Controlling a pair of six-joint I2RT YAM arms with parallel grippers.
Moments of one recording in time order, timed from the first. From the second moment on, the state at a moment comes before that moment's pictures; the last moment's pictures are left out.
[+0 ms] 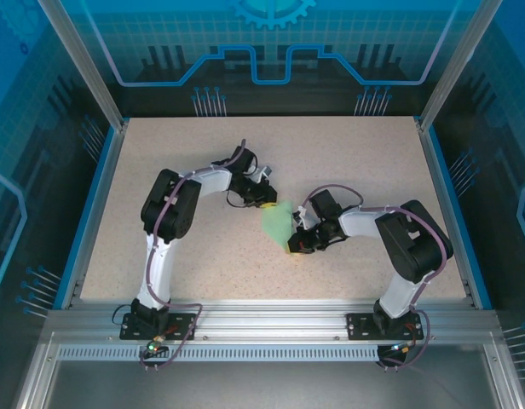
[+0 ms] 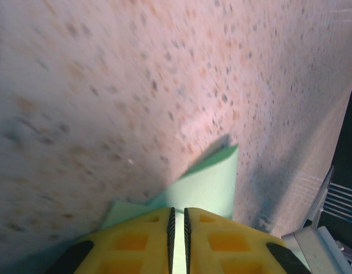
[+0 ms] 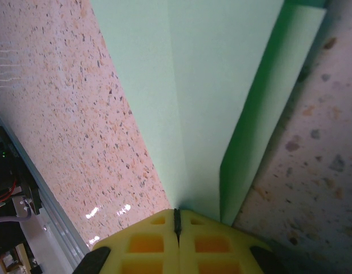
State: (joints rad) left arm -0.37 2.25 1.52 -0.40 0.73 -0.50; right arm 0.47 1.74 0.76 -0.27 -0.69 0.40
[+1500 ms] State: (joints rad) left arm -0.39 1.86 1.05 -0.18 0.68 -0.69; right arm 0.48 1.74 1.02 -0.34 -0.47 0.31
